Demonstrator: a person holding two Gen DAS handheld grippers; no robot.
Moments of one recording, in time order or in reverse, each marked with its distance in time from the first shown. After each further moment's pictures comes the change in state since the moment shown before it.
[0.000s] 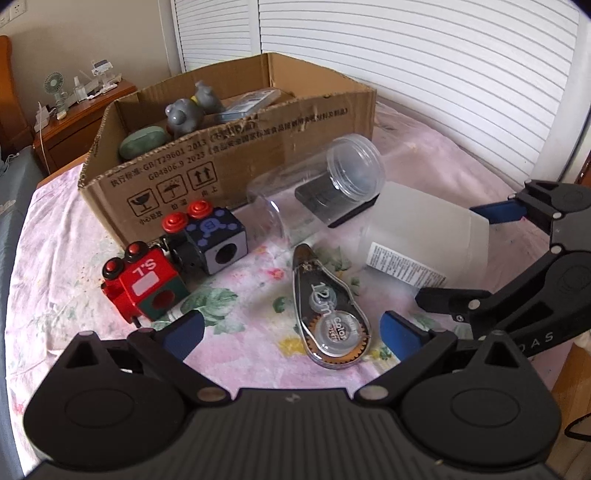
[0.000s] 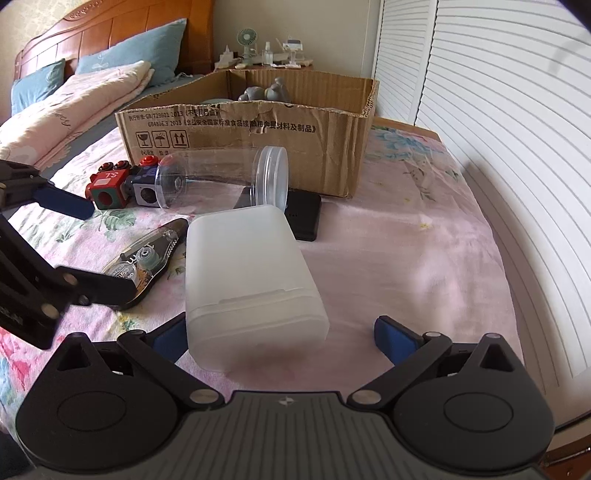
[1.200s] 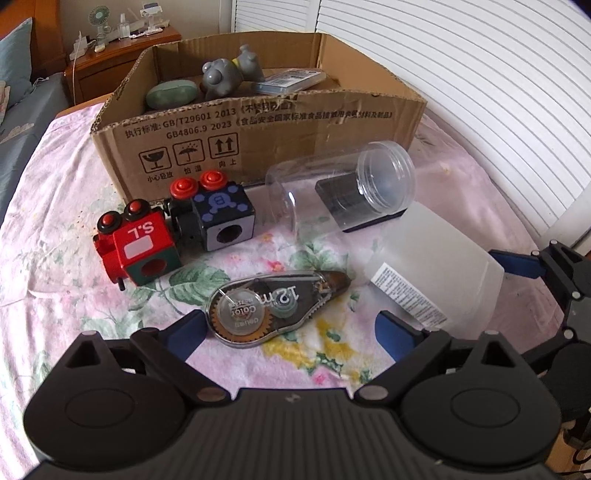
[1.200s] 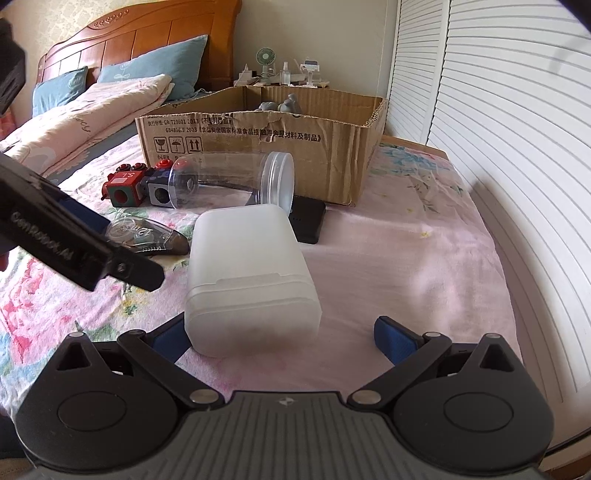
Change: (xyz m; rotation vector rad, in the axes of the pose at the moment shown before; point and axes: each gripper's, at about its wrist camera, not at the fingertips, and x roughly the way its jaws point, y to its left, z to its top) left arm 0.010 0.005 0.006 -0.246 0.074 0.012; right arm -0.007 -0.007 -0.013 -0.046 -0.062 0.048
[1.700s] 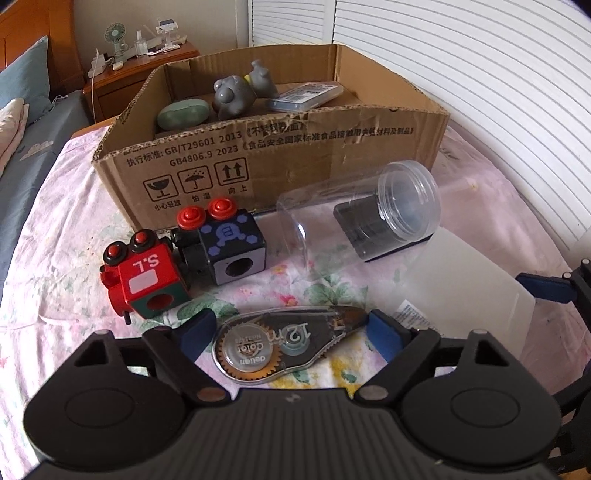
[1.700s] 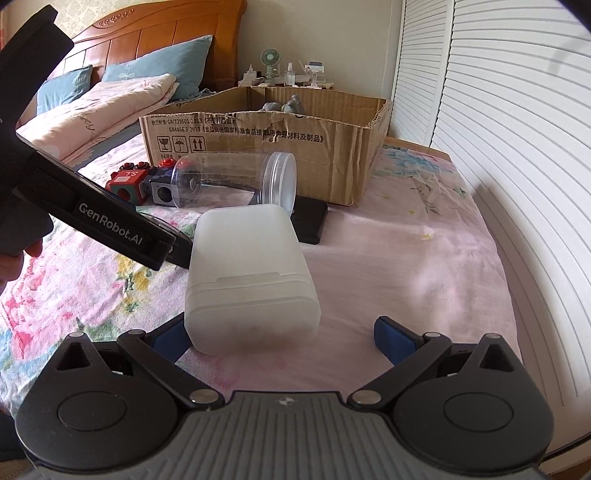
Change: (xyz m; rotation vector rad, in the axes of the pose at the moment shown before) left arm 0.007 -0.002 0.013 0.010 -0.044 0.099; right arm -0.001 -0.001 -0.001 -0.007 0.003 0.006
